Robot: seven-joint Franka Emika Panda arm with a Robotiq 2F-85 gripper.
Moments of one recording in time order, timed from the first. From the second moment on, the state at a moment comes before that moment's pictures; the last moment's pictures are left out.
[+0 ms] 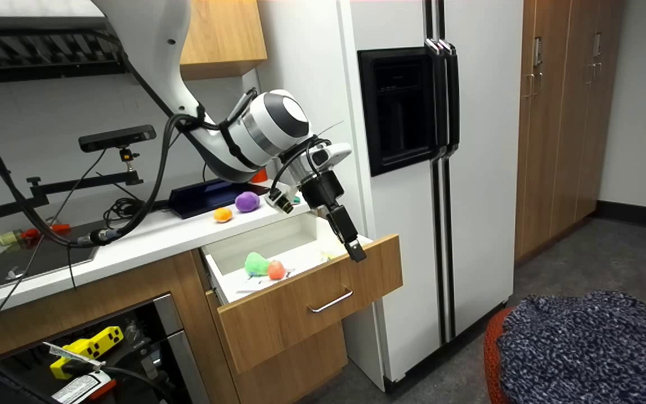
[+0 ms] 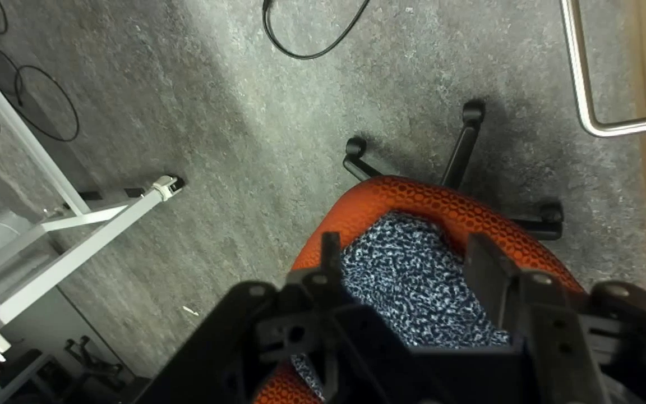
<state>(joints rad) 0.21 0.38 -0.25 -2.15 -0.70 2.42 1.15</state>
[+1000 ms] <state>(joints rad) 0.13 0.52 -0.20 -2.09 -0.52 2.47 1.19</state>
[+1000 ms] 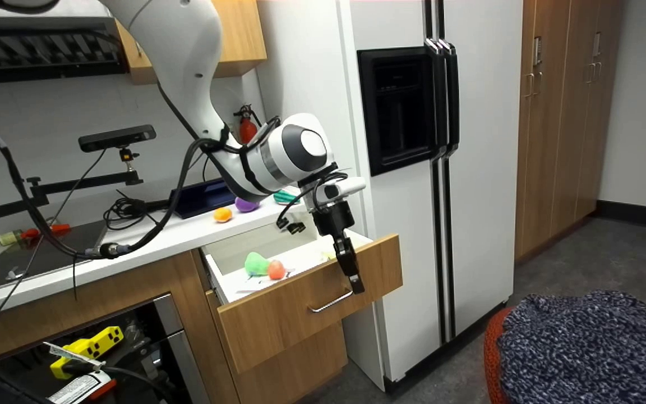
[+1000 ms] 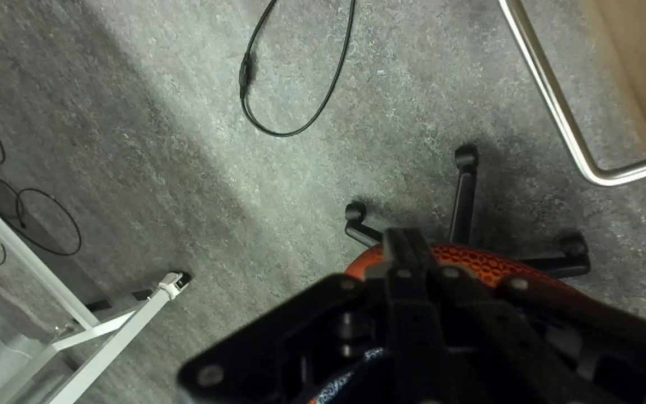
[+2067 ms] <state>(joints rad) 0.13 0.72 -0.15 -1.88 -0.39 2.50 1.04</state>
